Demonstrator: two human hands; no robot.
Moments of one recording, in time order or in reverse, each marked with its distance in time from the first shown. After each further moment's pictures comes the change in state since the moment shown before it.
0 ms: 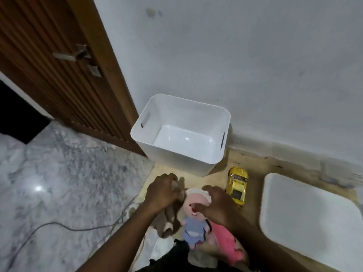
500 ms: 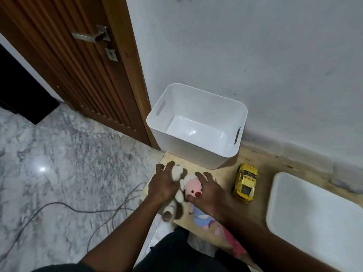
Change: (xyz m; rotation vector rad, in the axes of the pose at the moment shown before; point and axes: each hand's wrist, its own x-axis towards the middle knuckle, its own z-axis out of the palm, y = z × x) left_hand 0.000 -0.047 0.028 -0.152 0.159 -0.139; right_hand 0.021 -0.033 0.043 -0.196 0.020 -0.122
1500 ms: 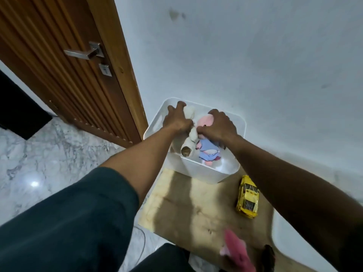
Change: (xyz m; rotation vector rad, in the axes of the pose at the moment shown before) left_hand 0.174 0.149 -0.122 -0.087 0.051 0.124; right_hand 0.171 -0.047 -0.179 0.119 0.248 0.172
